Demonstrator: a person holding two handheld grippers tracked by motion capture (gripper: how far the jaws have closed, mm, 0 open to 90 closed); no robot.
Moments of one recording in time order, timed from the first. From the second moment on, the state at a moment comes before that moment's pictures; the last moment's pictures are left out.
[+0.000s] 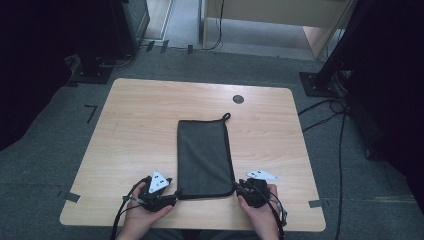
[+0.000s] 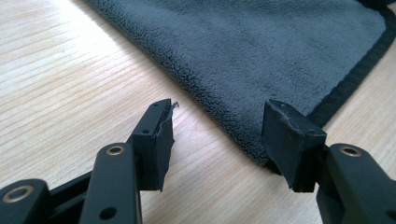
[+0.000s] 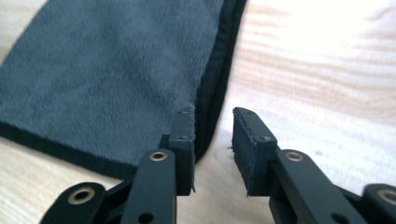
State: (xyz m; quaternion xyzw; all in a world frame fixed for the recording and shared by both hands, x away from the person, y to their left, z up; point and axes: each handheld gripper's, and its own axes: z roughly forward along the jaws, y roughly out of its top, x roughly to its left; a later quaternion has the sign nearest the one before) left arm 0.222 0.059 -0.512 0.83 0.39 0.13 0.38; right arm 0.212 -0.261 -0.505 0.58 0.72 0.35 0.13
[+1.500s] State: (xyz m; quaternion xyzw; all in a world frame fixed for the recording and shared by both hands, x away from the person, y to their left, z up) left arm 0.219 0.064 -0.514 0.83 0.40 0.15 0.35; right arm 0.334 -0.261 -0.495 0.58 0.70 0.38 0.20
